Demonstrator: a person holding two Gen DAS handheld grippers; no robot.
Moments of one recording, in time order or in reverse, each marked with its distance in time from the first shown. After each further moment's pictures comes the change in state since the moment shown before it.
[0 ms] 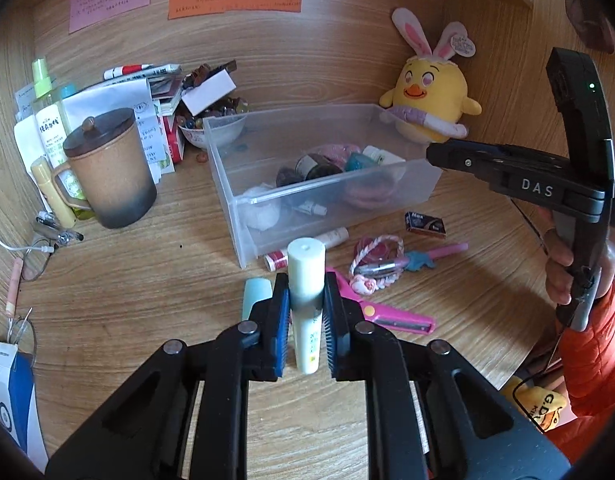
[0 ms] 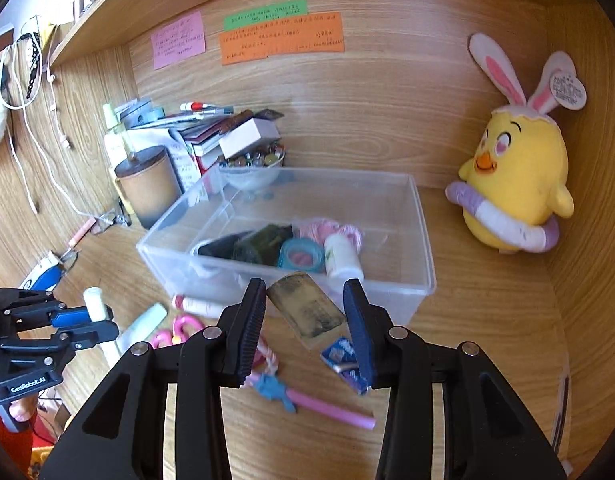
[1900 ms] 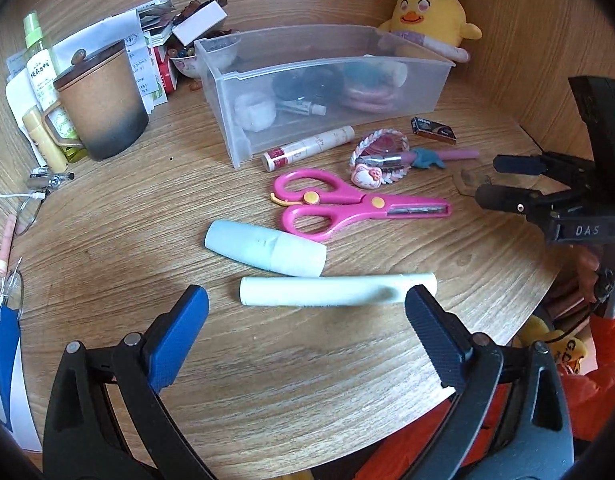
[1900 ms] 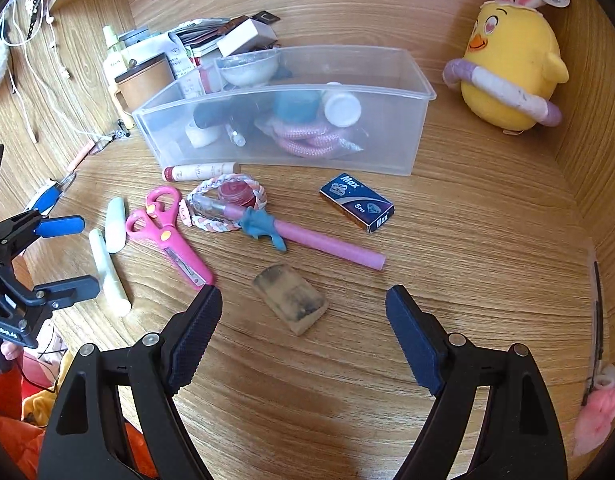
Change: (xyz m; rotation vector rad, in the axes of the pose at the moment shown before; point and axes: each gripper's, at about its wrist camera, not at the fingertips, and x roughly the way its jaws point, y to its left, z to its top) left arm 0.019 -0.011 -0.066 0.061 0.186 0.036; right arm 0.003 -0.003 -0.093 0.027 0.227 0.020
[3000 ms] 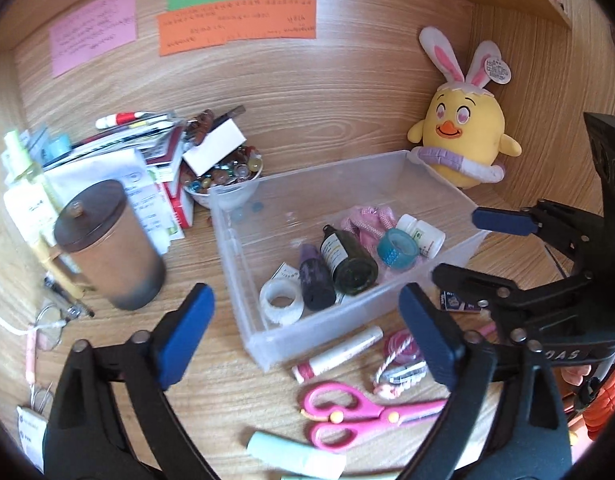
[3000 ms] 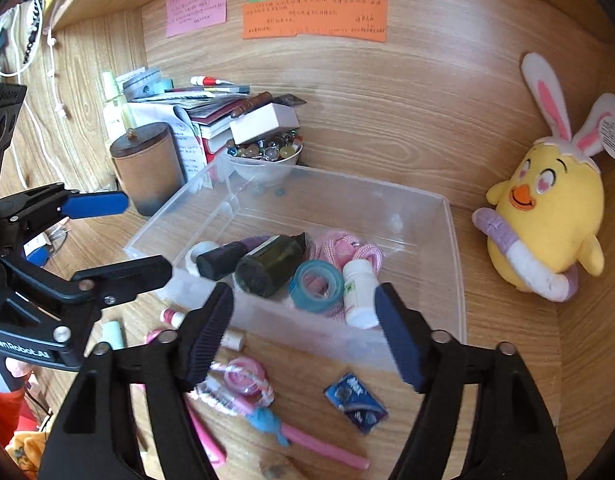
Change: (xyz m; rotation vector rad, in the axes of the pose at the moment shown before) left arm -0.011 0.017 0.130 -0.060 -0.220 0.063; right arm 0.001 0.030 0.121 -0.130 -0.155 -0.039
